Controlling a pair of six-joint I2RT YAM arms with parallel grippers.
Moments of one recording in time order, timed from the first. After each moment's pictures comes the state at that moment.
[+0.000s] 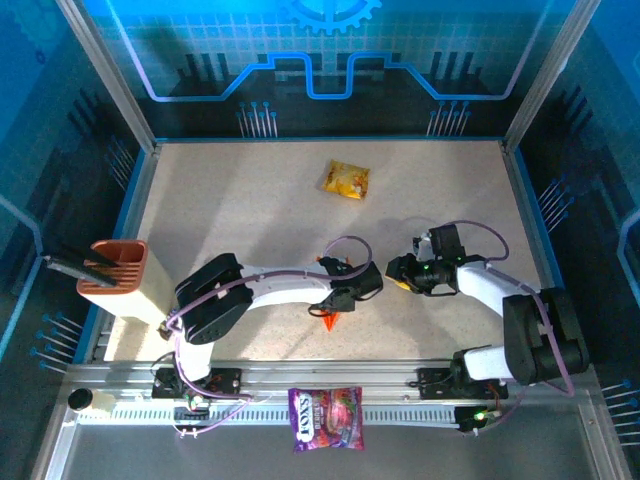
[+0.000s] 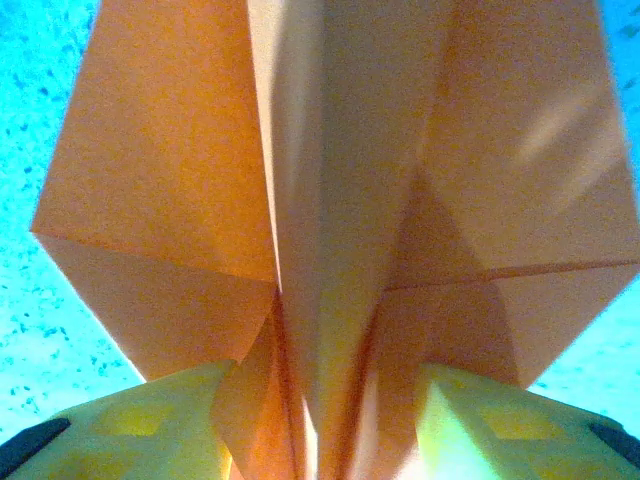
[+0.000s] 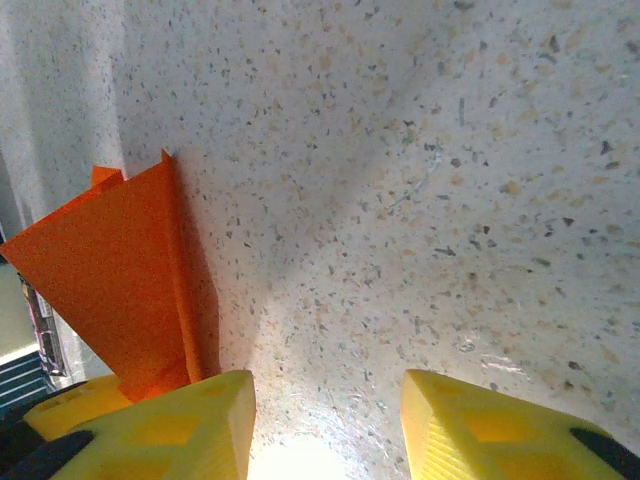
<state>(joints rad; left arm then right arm) -1.06 1.92 1.29 -0.82 -0.32 -1.12 0.16 1.36 0.57 -0.29 -0.57 0.62</state>
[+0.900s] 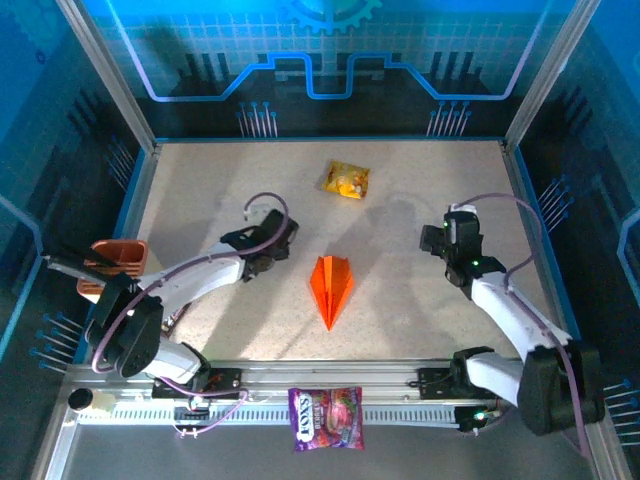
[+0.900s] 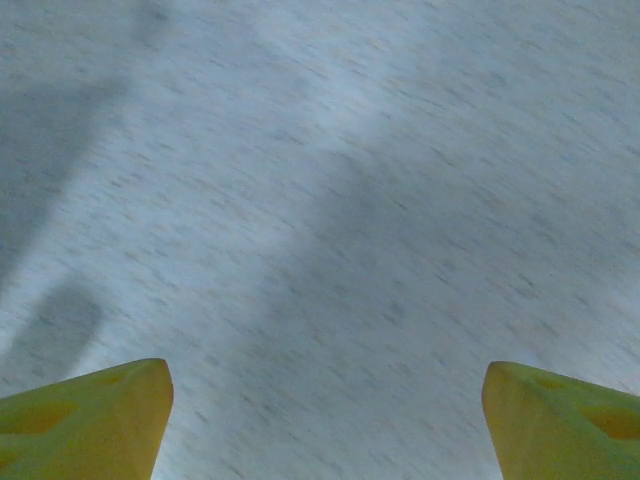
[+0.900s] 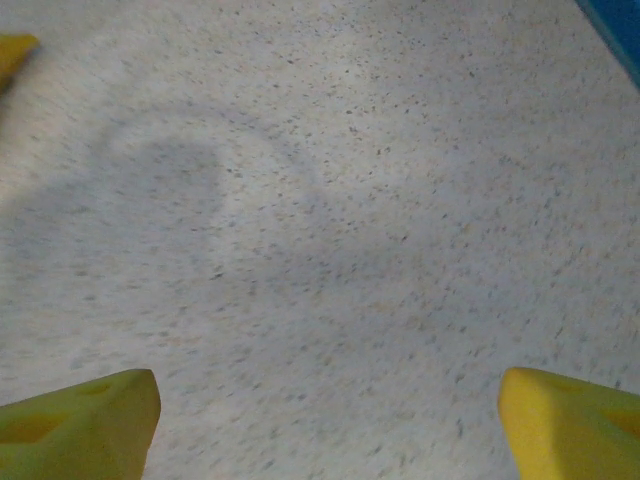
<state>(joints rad) -0.54 1.45 0.92 -0.52 -0.56 -0.64 0.16 1.14 0.61 -0.18 0.32 0.23</state>
